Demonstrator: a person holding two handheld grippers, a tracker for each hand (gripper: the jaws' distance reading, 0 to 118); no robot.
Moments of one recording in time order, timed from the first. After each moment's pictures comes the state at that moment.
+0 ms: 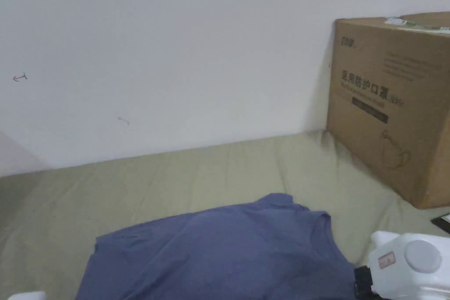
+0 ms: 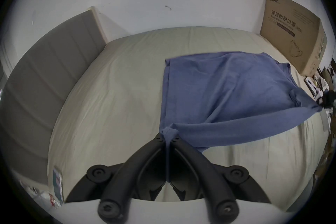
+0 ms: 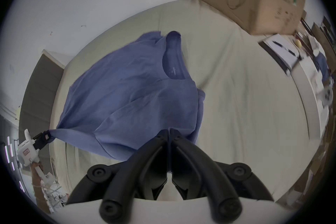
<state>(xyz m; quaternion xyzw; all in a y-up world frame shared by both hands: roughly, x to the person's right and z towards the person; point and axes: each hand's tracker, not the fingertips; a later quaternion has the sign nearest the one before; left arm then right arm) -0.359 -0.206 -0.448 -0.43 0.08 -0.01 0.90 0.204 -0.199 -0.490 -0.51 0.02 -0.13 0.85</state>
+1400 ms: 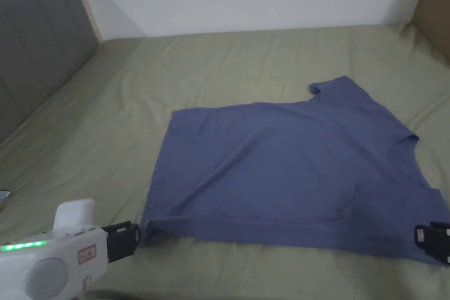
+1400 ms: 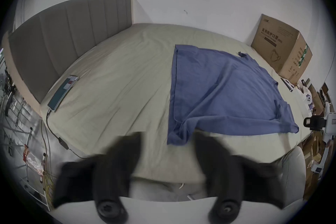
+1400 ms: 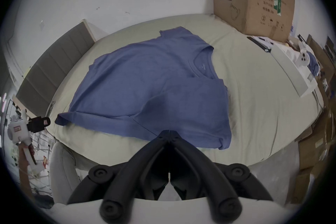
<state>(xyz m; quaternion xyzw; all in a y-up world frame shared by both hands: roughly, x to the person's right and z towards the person) -0.364 -0.234 -0.158 -0.40 0.09 0.09 0.91 0.161 -0.213 -0.211 -0.44 0.09 -0.06 0.89</state>
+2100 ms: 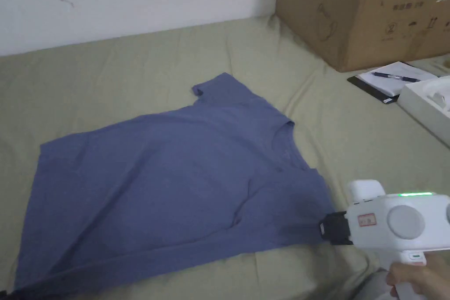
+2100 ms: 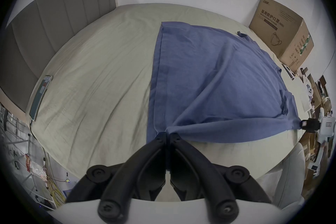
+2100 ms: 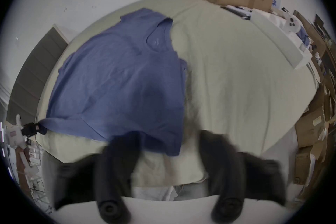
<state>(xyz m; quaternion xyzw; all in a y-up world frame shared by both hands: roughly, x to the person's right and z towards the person) -0.359 -0.261 -0.218 -0.47 0.06 0.09 0.88 0.223 -0.275 -0.255 -0.52 0.02 -0.08 0.85</state>
